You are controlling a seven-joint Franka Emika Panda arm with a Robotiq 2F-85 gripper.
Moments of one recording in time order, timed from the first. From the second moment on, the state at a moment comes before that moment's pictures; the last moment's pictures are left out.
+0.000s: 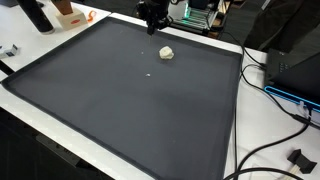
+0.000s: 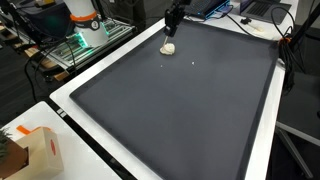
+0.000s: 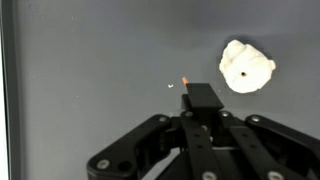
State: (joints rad) arm 0.19 0.16 0.08 -2.13 -0.29 1.99 0.40
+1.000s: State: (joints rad) arm 0.16 0.00 0.09 -2.17 0.00 1.98 -0.01
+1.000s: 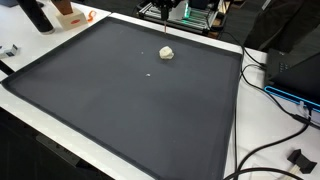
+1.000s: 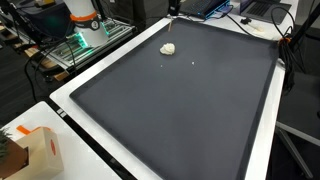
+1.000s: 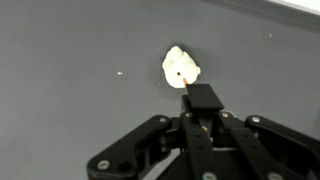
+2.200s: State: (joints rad) arm 0.14 0.03 0.09 -2.21 0.07 2.01 -0.25
